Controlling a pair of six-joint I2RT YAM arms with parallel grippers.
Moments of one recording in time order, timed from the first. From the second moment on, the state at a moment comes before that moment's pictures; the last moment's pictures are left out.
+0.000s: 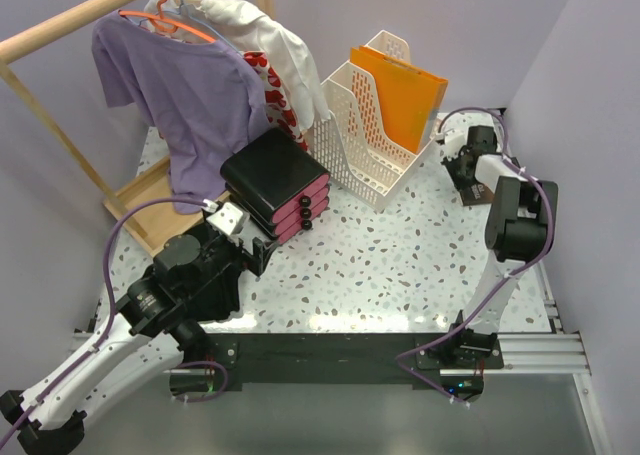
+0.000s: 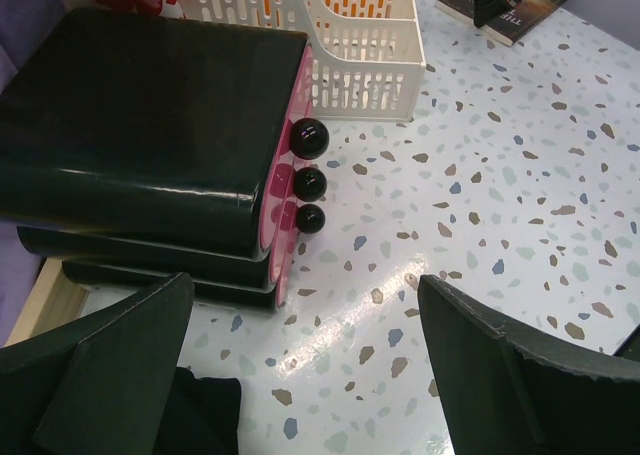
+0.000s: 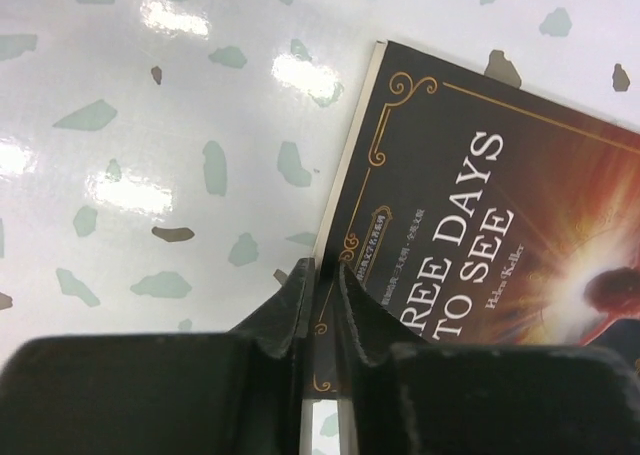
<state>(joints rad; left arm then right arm) -0.73 0.49 0.61 -0.30 -0.10 -0.04 -0.14 2.01 1.38 -0.37 -0.04 -0.56</state>
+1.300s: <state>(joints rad) -0.74 0.67 0.44 0.10 0.20 -0.53 0.08 1.25 0.94 -0.88 -0.40 -0.82</state>
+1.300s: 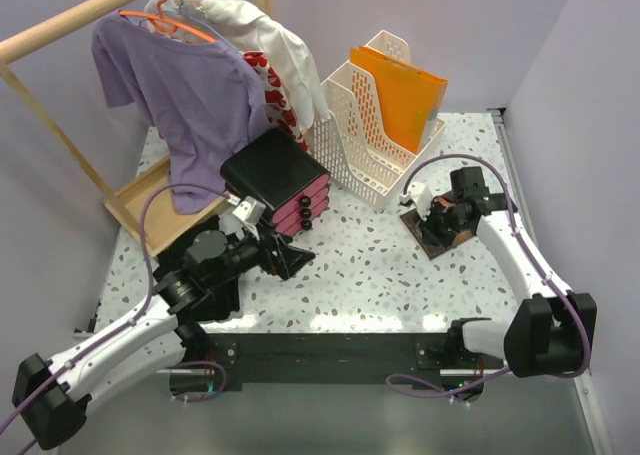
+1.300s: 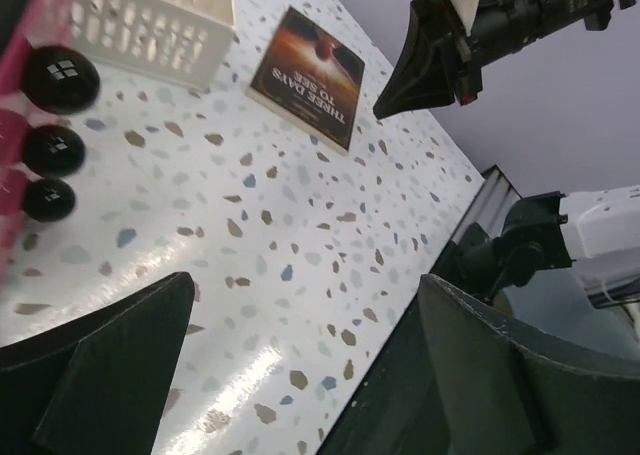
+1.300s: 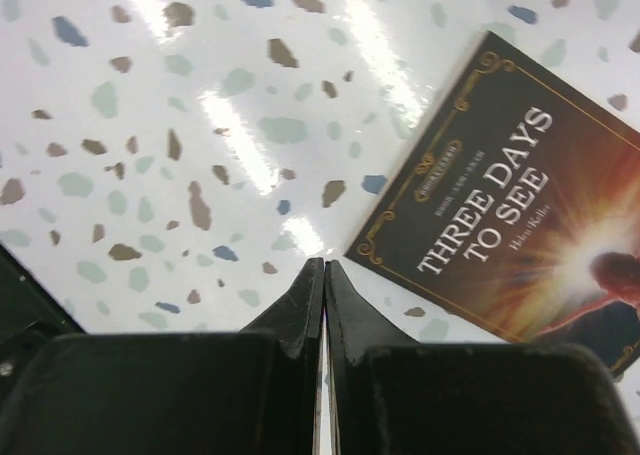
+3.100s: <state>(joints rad) -0.81 0.71 0.36 0.23 0.22 -0.67 0.28 1.57 0.90 -0.46 0.00 -0.42</state>
